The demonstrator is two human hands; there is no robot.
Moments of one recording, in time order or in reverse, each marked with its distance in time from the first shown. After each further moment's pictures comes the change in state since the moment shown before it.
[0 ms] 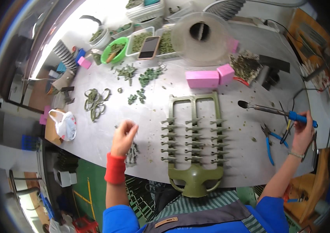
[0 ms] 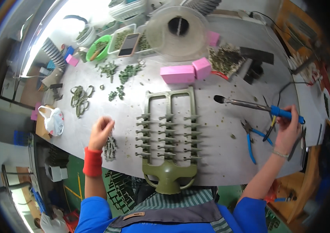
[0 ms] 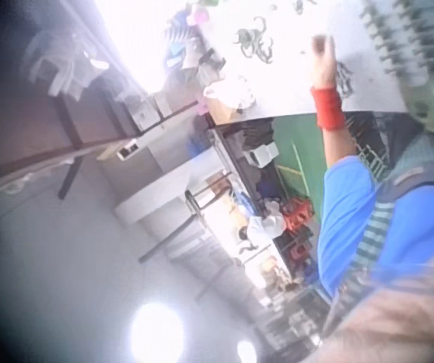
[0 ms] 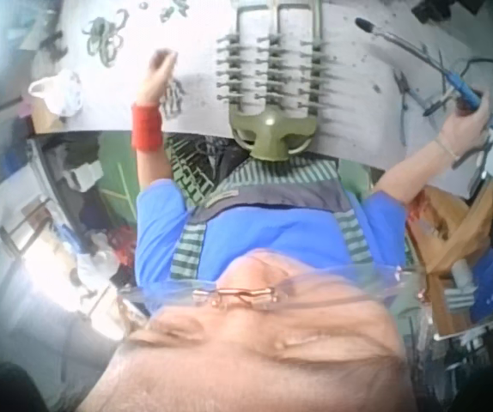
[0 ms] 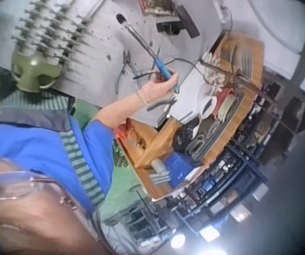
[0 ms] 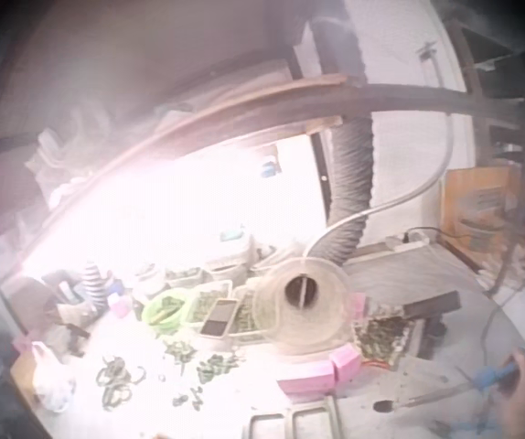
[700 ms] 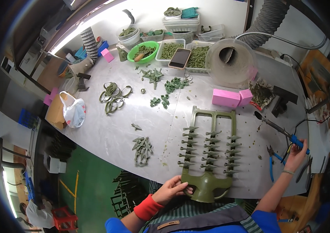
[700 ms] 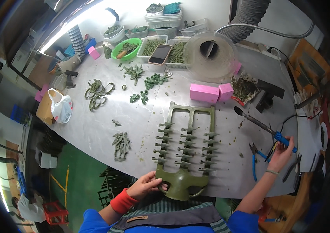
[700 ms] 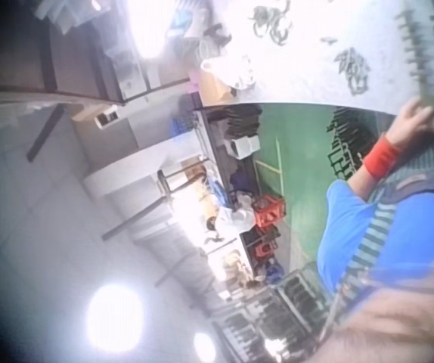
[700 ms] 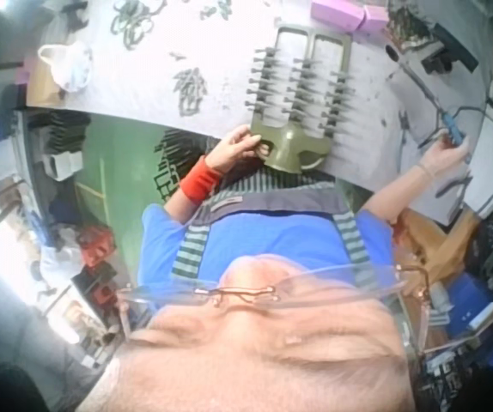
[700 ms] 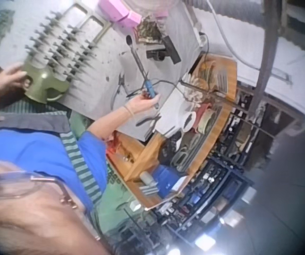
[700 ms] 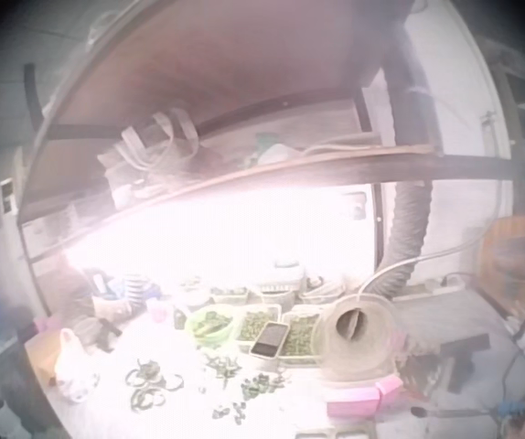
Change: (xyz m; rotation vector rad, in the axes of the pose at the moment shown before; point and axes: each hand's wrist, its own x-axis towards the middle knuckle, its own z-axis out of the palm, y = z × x) left_hand -0.160 0.014 0.084 -0.884 -0.581 -0.586; right_hand -0.008 0.025 0.008 0.215 0.105 0.037
